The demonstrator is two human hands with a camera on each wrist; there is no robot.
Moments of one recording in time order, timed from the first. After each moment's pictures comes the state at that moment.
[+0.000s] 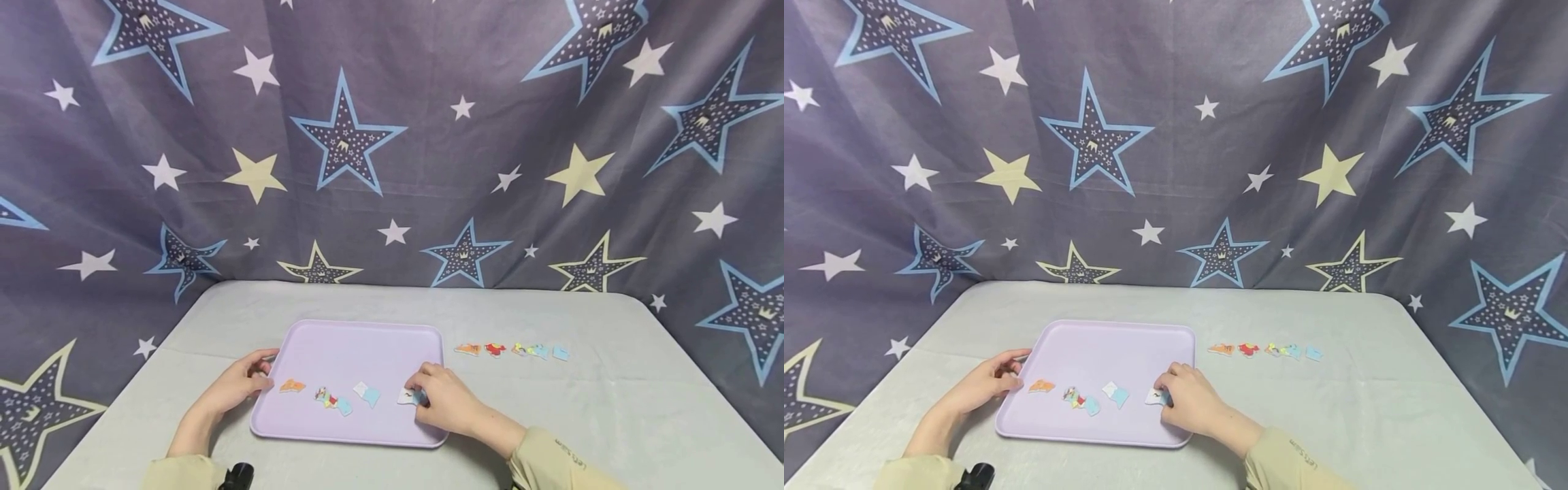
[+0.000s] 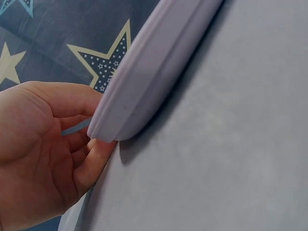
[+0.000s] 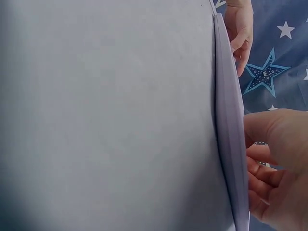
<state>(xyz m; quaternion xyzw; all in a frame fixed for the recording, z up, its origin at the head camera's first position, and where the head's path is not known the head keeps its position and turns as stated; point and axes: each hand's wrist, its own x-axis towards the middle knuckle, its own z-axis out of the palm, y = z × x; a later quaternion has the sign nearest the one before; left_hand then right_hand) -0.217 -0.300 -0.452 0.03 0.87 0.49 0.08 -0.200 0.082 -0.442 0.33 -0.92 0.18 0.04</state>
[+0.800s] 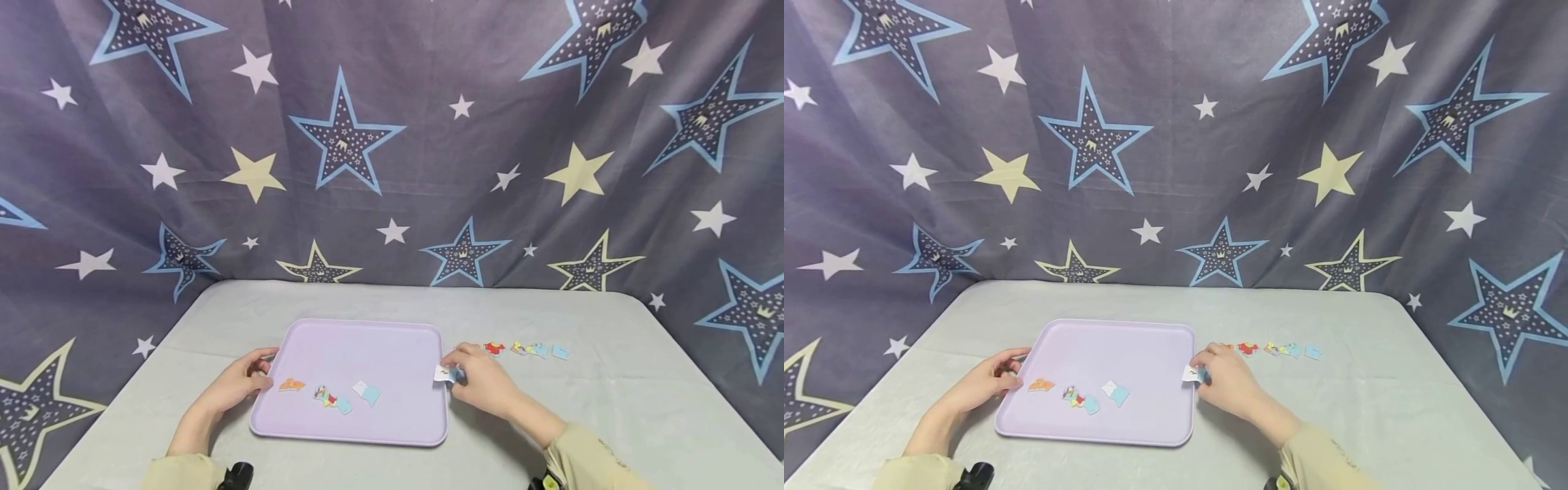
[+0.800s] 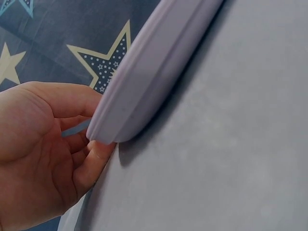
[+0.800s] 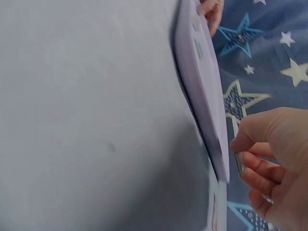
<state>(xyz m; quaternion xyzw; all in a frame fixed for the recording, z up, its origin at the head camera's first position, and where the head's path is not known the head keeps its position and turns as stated) -0.218 -0.302 -0.455 0.03 0.87 0.49 0.07 -0.213 0.132 -0.432 0.28 -0.93 0.21 0.12</state>
